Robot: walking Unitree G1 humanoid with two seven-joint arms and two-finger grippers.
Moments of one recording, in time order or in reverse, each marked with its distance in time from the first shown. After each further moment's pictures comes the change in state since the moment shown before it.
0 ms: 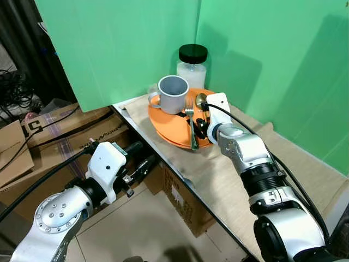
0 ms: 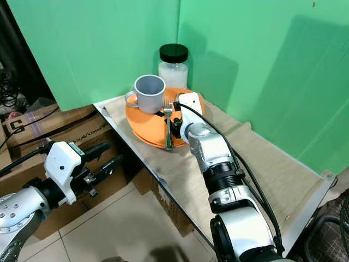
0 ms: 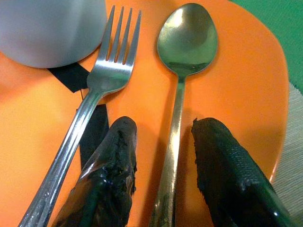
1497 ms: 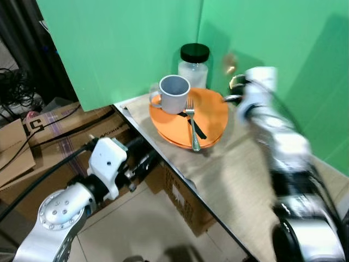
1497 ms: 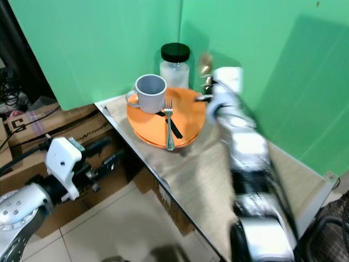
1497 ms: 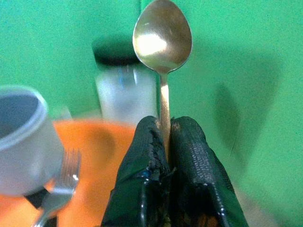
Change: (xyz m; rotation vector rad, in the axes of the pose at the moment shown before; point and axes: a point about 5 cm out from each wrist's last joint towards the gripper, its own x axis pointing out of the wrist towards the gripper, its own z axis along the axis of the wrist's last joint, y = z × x) left arm 0.006 0.003 0.006 -0.013 -0.043 0.052; right arm -0.056 -0.067 0.041 0.144 -0.445 -0.065
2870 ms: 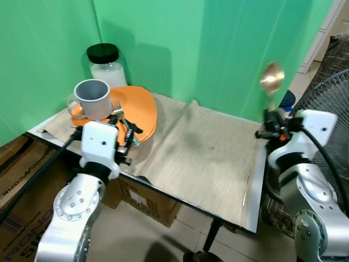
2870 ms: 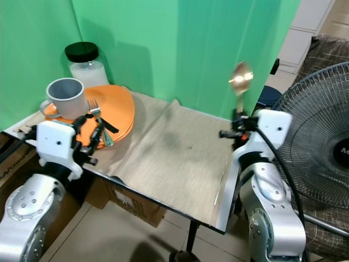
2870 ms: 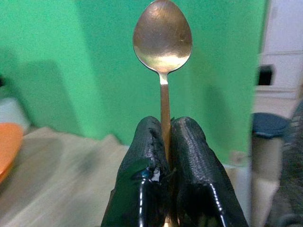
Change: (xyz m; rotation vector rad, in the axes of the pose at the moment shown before) left arm 0.015 0.009 0.007 -0.035 -0.037 0.396; right arm -0.105 0.003 -0.020 0.101 -0.082 -0.098
